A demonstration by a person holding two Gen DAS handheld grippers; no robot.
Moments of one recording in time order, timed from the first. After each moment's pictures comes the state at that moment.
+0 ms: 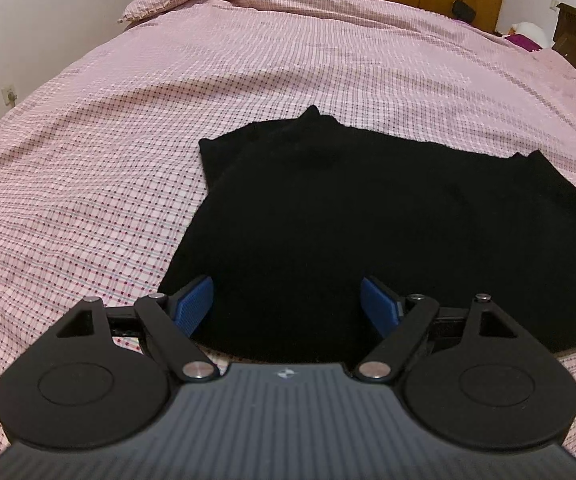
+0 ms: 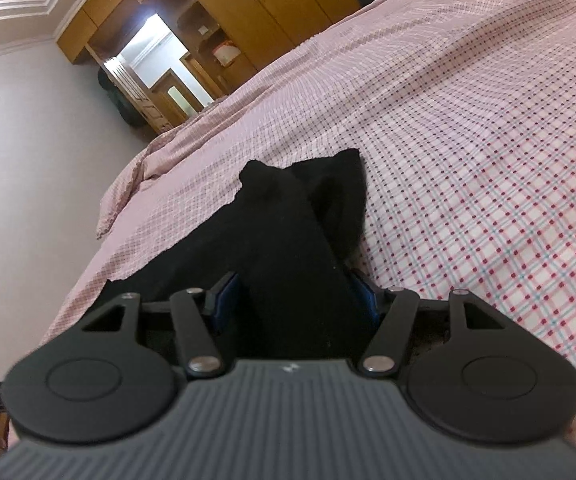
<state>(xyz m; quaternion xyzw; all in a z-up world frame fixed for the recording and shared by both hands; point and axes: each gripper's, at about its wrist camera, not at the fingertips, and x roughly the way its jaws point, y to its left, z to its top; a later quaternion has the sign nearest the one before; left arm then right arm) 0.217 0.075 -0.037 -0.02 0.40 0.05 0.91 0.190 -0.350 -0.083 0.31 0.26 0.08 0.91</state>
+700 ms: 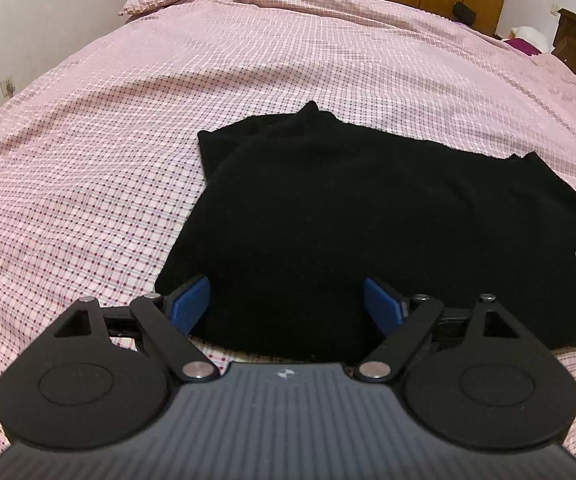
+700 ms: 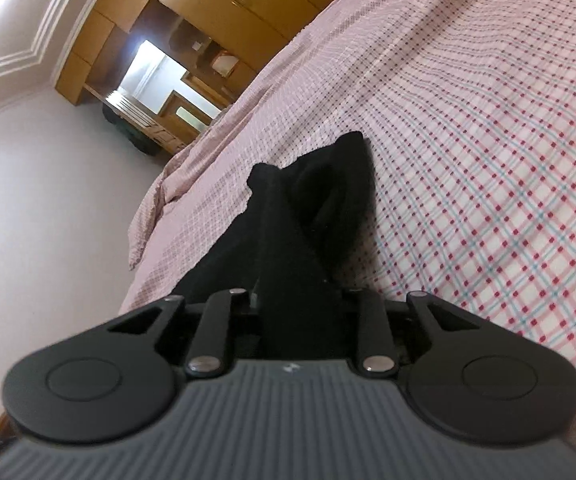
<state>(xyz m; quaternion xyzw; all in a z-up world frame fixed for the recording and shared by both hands) 0.213 0.077 -0.039 -0.04 0.40 0.05 0.91 0.206 -0.356 -0.099 0.40 0.25 0.10 0.87</state>
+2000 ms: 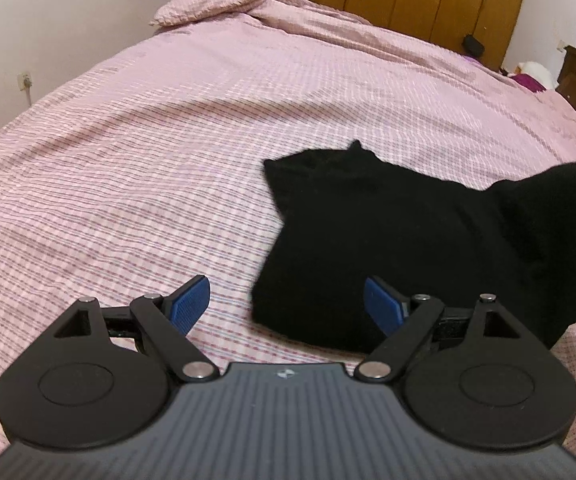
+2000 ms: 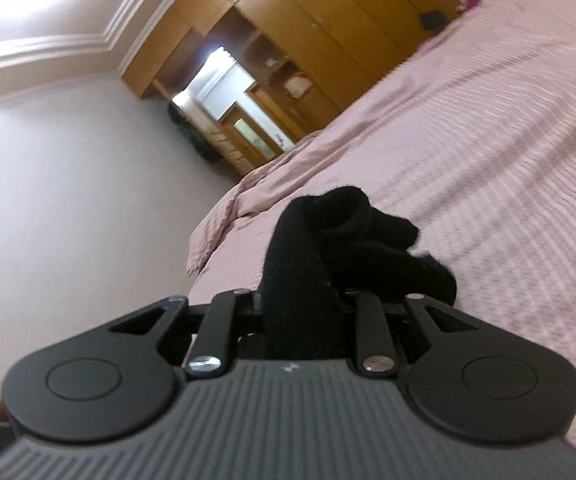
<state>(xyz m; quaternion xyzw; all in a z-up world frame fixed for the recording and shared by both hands) 0.177 0.133 -0.010 -0.07 0.37 0.06 0.93 0.224 -0.260 0.019 0.33 0.17 0.18 0.91</state>
